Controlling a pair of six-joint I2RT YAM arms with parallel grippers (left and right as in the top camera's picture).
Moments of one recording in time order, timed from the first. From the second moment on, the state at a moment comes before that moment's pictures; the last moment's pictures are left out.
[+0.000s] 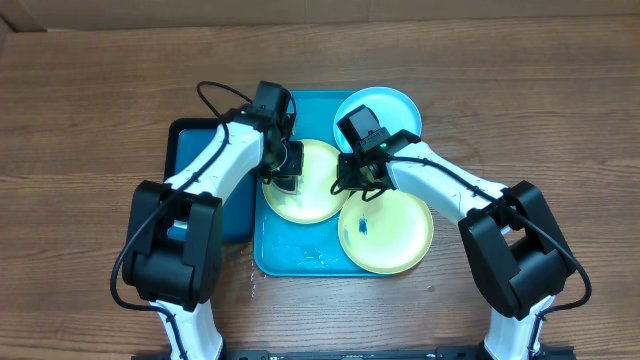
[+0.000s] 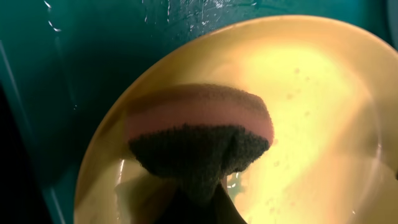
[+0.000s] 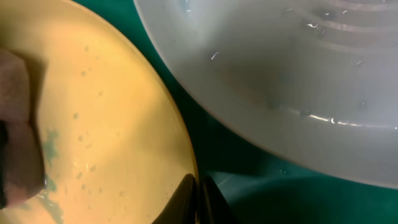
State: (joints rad) left arm -0.28 1.98 1.35 -0.74 0.13 -0.24; right arm 0.56 1.98 1.32 -0.59 -0.08 0.57
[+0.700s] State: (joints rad) left arm -0.29 1.95 1.25 -0.62 0.16 -0.29; right arm 0.56 1.98 1.32 -0.59 -0.08 0.57
